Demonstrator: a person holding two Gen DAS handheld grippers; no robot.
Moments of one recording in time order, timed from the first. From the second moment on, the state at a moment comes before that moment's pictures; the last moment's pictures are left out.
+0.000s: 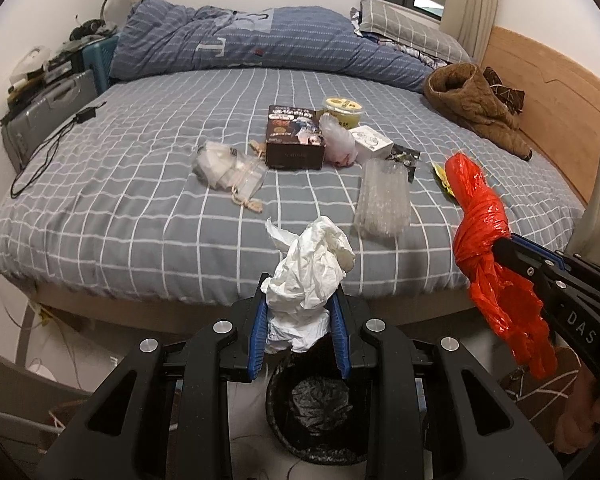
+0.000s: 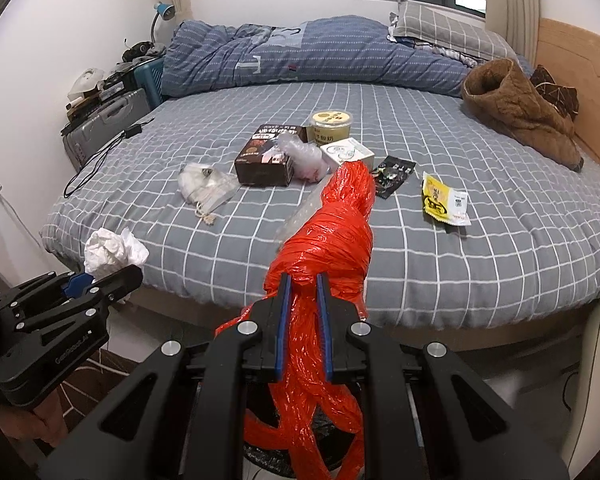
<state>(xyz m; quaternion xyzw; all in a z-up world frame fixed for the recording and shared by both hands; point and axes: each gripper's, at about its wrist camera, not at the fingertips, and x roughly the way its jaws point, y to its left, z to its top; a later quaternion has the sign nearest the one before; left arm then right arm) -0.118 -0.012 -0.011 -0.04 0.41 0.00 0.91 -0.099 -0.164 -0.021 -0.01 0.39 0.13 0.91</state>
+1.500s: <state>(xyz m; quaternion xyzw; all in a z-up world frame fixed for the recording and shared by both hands) -0.108 -0.017 -0.154 -0.05 0.52 -0.02 0.85 -0.107 -0.144 -0.179 -0.01 0.53 0.15 0.84</state>
